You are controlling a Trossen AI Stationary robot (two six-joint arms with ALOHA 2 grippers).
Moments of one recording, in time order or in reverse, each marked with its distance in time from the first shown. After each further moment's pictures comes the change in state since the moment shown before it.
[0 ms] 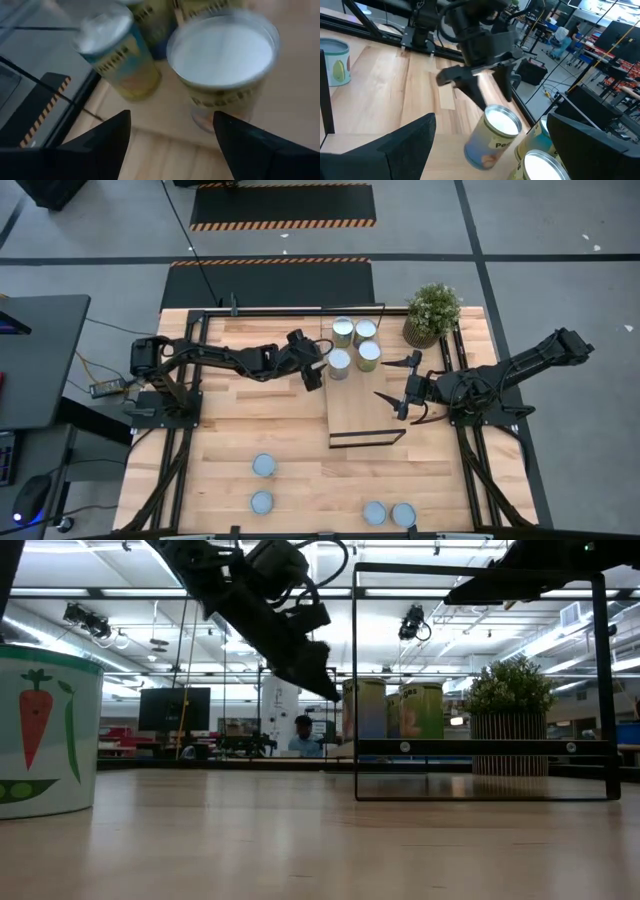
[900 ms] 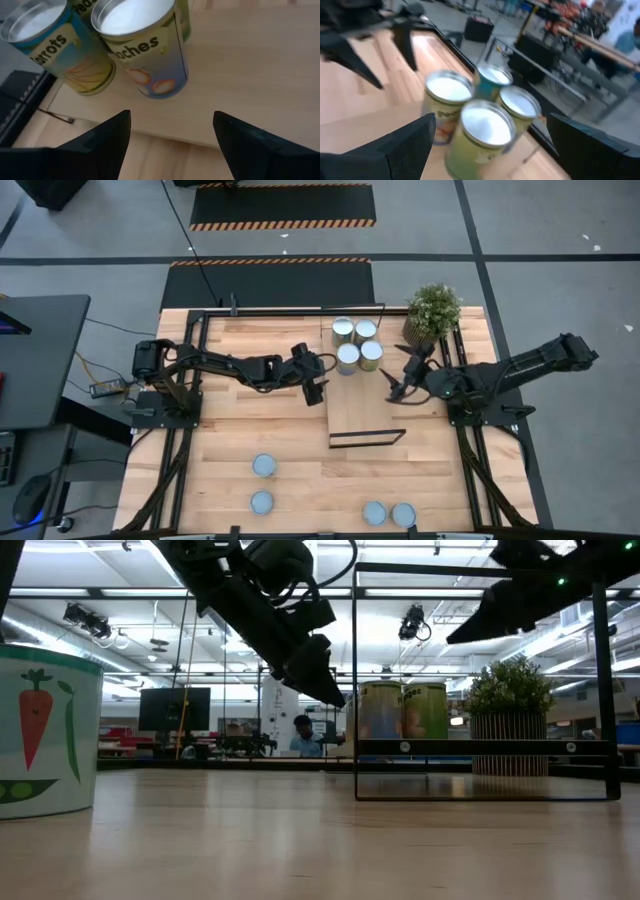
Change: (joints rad) left arm -0.088 0.022 0.001 -0.032 0.044 -0.079; right arm -0.116 0.000 0.000 -0.189 0.229 0.261
